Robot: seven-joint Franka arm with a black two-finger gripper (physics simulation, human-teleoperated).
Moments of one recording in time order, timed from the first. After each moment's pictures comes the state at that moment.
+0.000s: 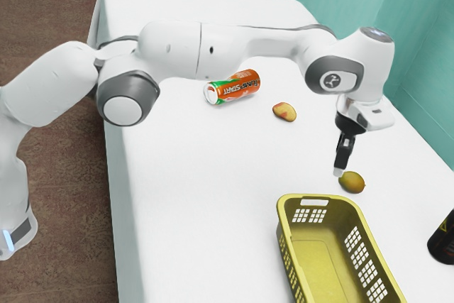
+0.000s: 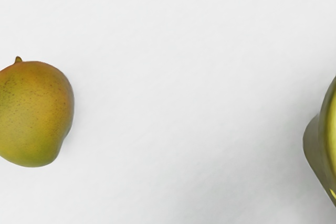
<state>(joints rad) -0.27 0.68 0.10 -0.84 -0.11 1.68 0.42</state>
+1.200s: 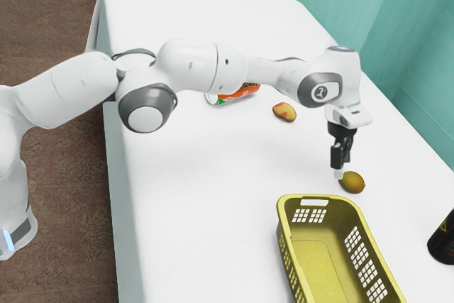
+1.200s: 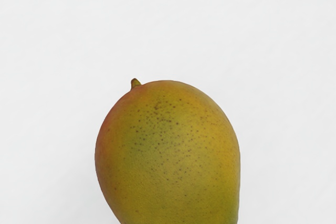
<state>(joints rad) -0.08 0.88 0.06 -0.80 -0.38 1.94 0.79</state>
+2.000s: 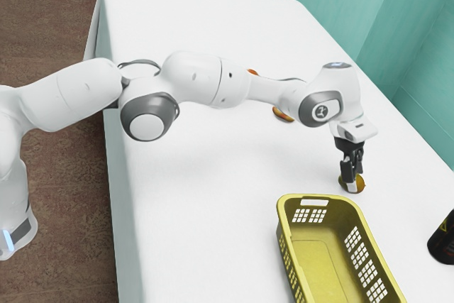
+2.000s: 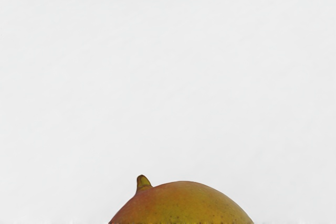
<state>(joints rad) -0.08 0.96 -0.01 -0.78 -0.39 2.14 0.79</state>
